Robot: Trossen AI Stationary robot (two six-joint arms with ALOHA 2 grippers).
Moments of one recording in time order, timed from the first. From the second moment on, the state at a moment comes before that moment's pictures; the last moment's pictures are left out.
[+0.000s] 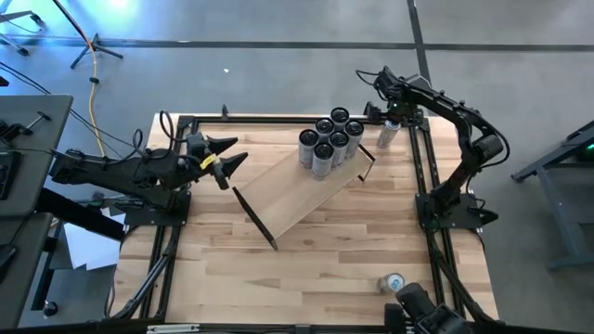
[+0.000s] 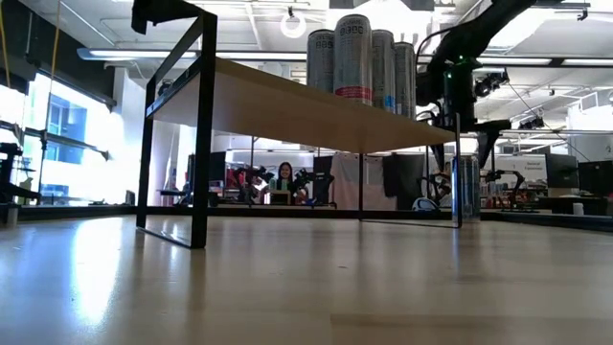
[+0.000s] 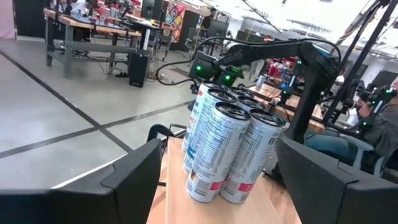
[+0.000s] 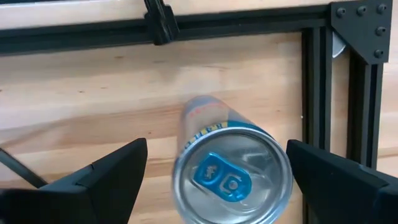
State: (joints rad) left arm -0.13 0.71 0.68 0.03 -0.68 -0.31; right arm -1.00 1.66 1.32 -1.10 0.15 0.65
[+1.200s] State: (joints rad) left arm -0.13 0.71 0.68 0.02 -0.69 -0.36; right arm -1.02 1.66 1.23 -0.98 0.16 0.67
